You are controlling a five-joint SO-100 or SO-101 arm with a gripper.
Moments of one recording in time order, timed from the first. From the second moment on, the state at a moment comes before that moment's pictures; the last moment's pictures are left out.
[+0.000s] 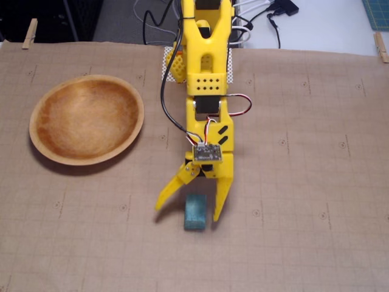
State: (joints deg) arm -6.2 82.6 135.3 -13.1 95.8
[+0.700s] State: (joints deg) arm -6.2 80.4 139.6 -15.3 95.9
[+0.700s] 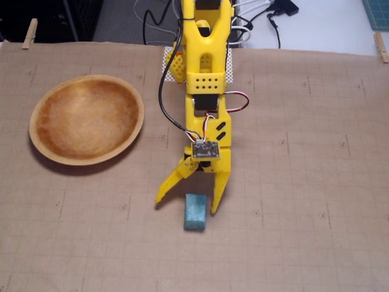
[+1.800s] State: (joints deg) arm -5.7 75.8 134.6 -16.4 95.5
